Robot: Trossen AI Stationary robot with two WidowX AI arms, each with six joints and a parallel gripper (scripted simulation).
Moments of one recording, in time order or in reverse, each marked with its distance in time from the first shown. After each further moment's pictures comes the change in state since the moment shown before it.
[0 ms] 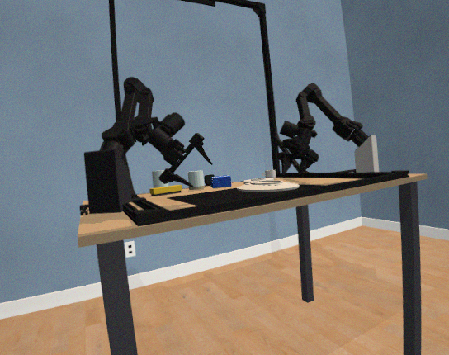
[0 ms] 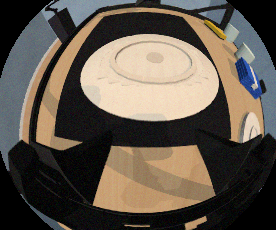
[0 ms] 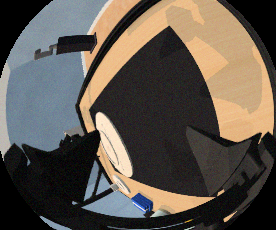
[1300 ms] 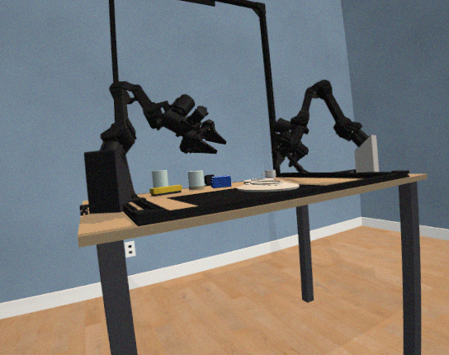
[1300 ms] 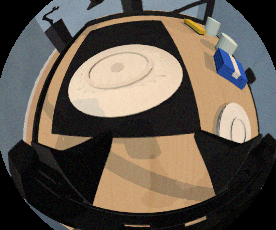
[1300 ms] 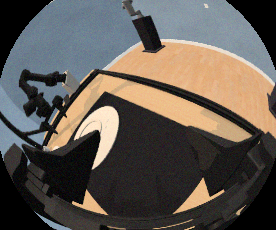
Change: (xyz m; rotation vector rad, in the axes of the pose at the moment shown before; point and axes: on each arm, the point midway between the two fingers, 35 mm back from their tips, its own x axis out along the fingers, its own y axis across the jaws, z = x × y) left arm -0.036 -0.068 -0.003 0.070 -0.058 0.009; right arm -0.011 0.099 0.006 -1.054 -0.215 0.115
